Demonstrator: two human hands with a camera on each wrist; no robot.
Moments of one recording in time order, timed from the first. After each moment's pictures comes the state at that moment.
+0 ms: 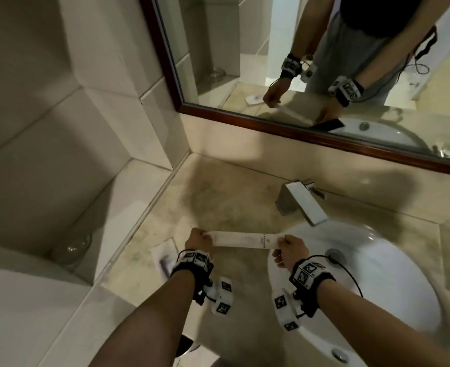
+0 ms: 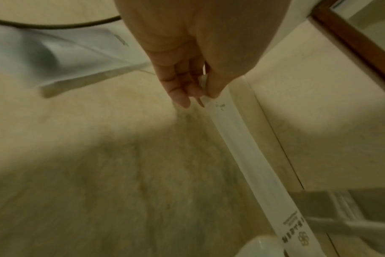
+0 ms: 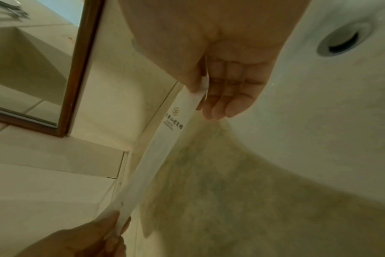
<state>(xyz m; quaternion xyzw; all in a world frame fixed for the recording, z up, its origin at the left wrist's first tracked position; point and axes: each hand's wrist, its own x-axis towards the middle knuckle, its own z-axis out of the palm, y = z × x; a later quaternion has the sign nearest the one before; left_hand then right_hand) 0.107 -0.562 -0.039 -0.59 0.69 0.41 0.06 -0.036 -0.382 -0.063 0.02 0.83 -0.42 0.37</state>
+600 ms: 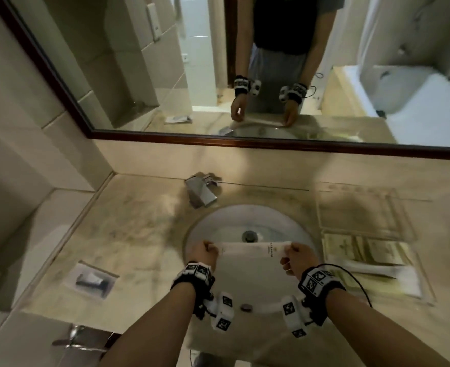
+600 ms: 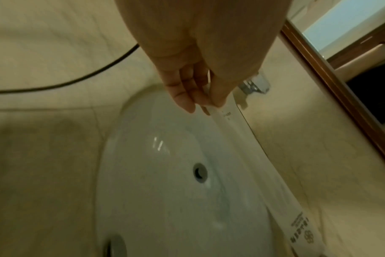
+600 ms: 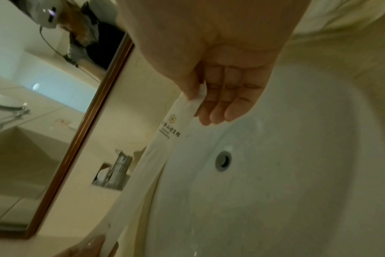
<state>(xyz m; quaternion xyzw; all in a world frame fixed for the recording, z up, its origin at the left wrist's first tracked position) 0.040 -0.309 -0.002 -0.45 0.78 0.43 0.06 -0.073 -0.093 -0.033 0.10 0.81 -0.50 0.28</state>
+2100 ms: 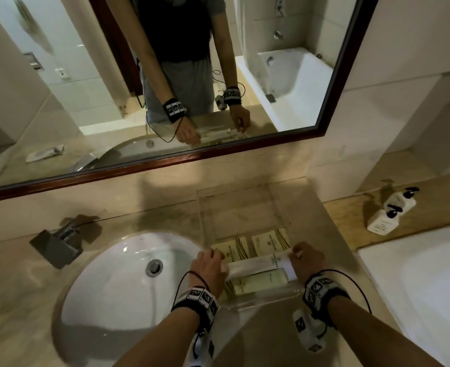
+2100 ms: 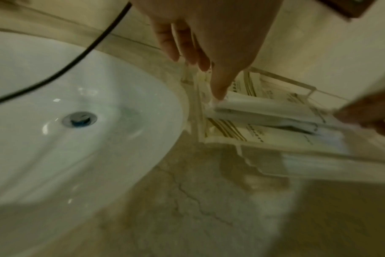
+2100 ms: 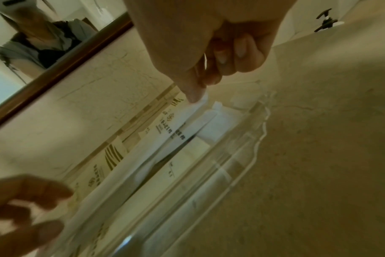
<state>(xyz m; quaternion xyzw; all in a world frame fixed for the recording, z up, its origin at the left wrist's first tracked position) -0.122 -0.051 -0.047 -0.03 0.99 0.12 0.09 -0.177 0.201 -0.055 0.14 0.94 -0.29 0.12</state>
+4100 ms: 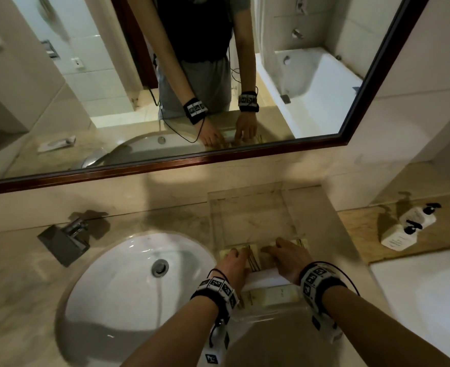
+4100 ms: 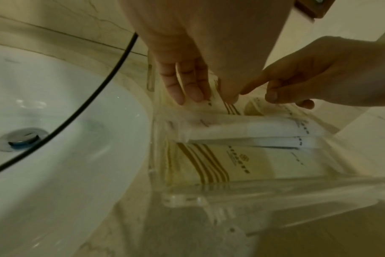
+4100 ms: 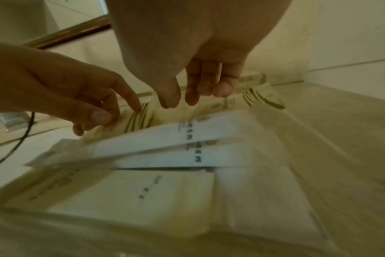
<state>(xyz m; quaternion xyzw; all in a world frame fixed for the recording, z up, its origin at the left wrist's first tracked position) -0.161 -0.032 -0.042 0.01 0.96 0.20 0.21 -0.216 0.148 -0.026 -0.24 0.94 -0.04 0.23</state>
